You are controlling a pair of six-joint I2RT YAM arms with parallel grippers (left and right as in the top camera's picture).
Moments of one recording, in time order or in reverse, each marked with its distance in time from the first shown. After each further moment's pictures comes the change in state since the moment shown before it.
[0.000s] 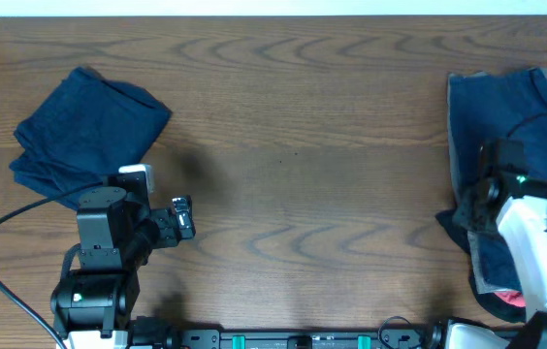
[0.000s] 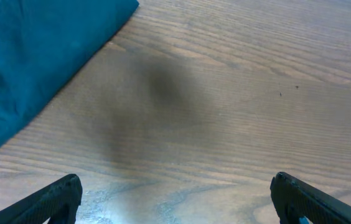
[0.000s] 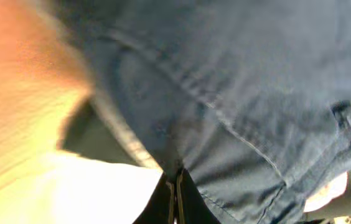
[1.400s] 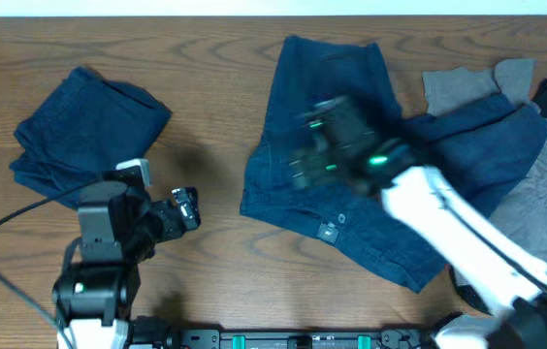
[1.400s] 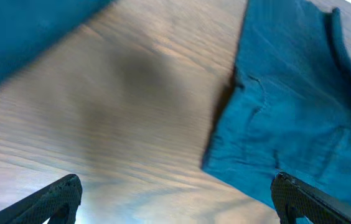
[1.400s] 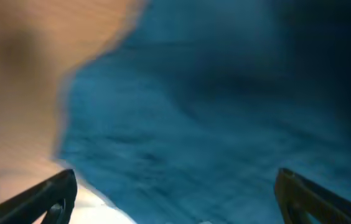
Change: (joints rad) left arm 0.000 0.076 0.003 0.040 0.109 -0.185; right arm 0.714 0.150 0.320 0.216 -0.207 0.037
